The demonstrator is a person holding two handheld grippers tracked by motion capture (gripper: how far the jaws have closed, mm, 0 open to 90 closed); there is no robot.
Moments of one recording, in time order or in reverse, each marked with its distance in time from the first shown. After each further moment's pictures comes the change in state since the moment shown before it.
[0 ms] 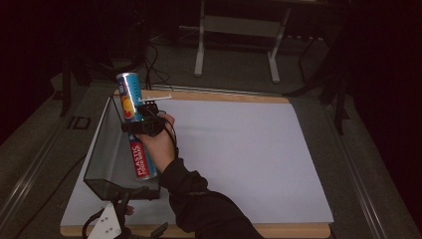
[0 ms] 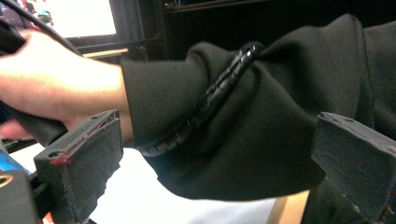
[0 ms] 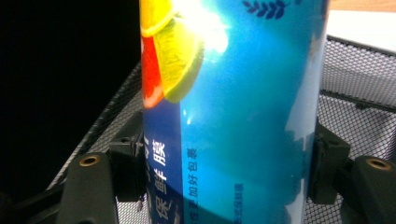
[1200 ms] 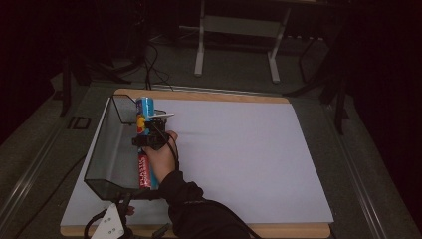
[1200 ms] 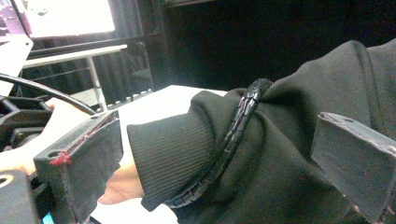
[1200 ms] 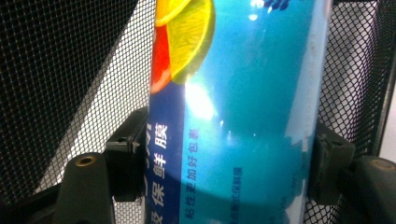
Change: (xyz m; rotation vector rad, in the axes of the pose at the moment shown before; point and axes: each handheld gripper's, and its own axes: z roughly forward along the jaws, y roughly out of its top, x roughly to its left) left arm -0.002 0.000 0.002 0.020 -0.005 0.022; right arm -0.032 -0.043 0.040 0.130 -0.164 0.164
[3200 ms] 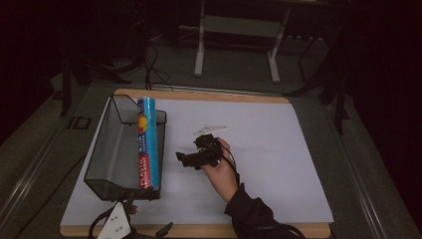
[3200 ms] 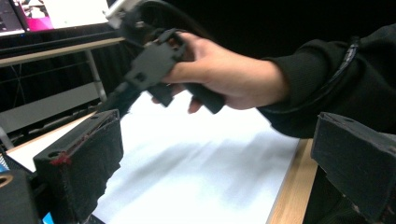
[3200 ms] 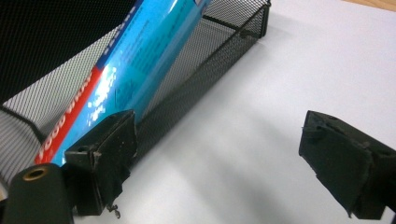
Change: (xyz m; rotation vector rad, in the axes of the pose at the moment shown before) left arm -0.001 -0.003 0.008 0.042 0.000 0.017; right arm -0.099 -0.054 -0.130 -0.169 0.066 -0.426
